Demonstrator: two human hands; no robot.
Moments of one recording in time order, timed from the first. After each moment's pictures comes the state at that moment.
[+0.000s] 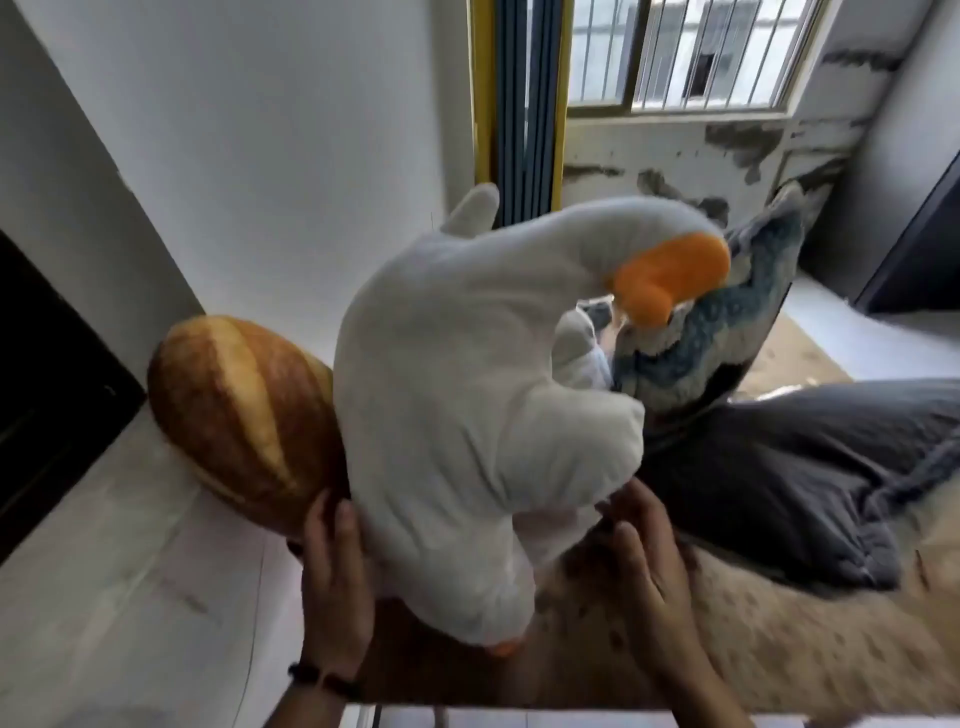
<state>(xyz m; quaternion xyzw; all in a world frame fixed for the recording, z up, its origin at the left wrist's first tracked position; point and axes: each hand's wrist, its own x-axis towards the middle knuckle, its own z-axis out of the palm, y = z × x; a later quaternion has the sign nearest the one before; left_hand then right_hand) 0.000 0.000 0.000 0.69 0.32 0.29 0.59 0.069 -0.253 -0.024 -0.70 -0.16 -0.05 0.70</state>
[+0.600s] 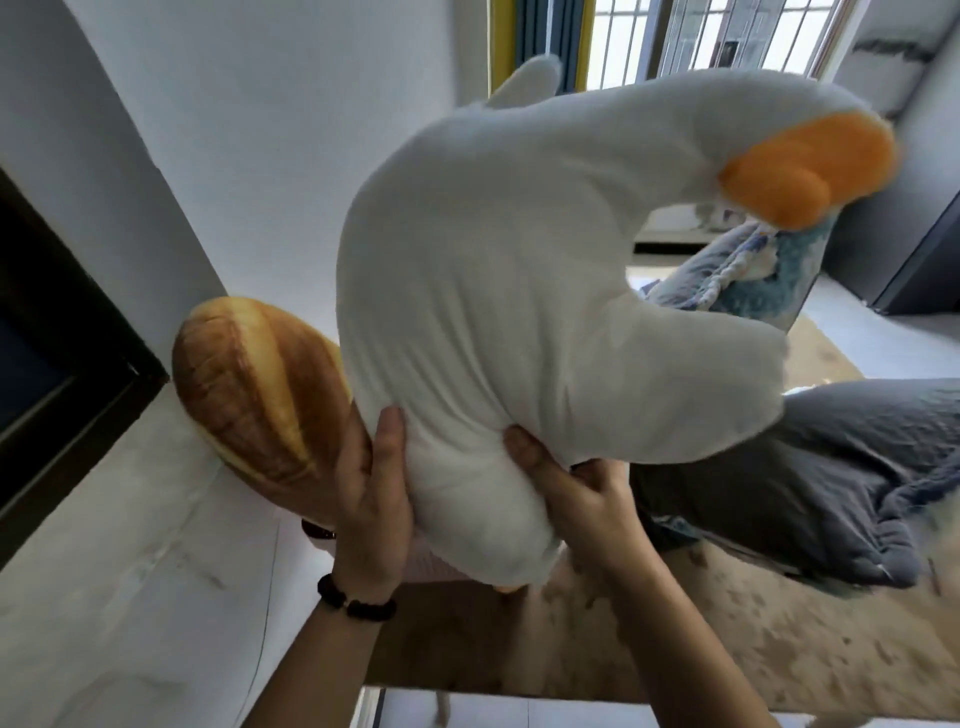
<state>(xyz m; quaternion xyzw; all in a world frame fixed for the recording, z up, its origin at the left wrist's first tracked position) 0.028 -0.009 0.073 0.64 0.10 0.35 0.67 0.075 -0.167 0.083 -0.63 -0.18 0.03 0.76</state>
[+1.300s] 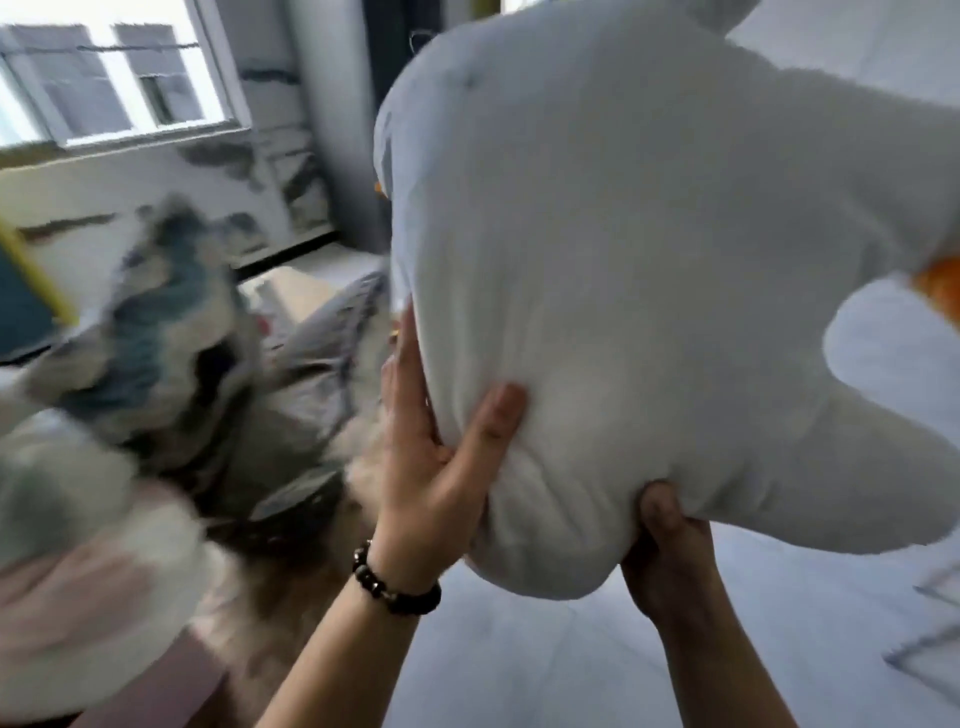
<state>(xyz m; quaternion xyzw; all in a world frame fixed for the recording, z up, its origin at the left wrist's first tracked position) -0.042 -0.332 0.118 0.57 -0.36 -0.01 0.74 -0.176 -0.424 0.082 -0.46 0.14 -0.43 0.76</state>
